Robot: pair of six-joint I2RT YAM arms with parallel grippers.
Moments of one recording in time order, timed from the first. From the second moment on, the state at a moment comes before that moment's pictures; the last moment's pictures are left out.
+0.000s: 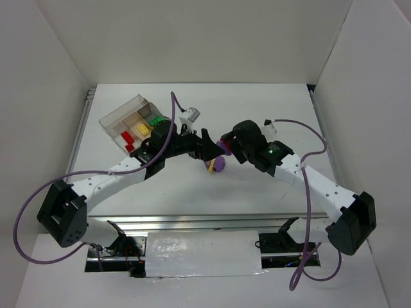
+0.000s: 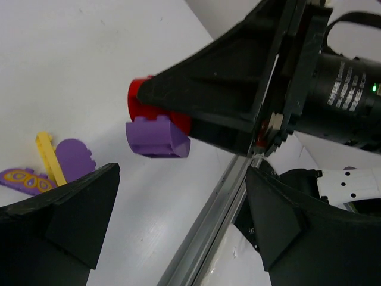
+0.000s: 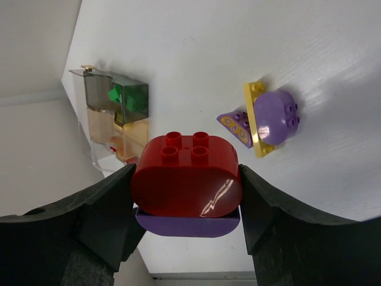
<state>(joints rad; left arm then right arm) -0.66 1.38 0.96 0.18 0.38 -0.58 0.65 1.26 1.07 -0.54 0.39 1.39</state>
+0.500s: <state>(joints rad) -0.66 1.44 0.99 0.25 0.45 -0.56 0.78 1.13 1.07 -0.56 0.51 1.52</state>
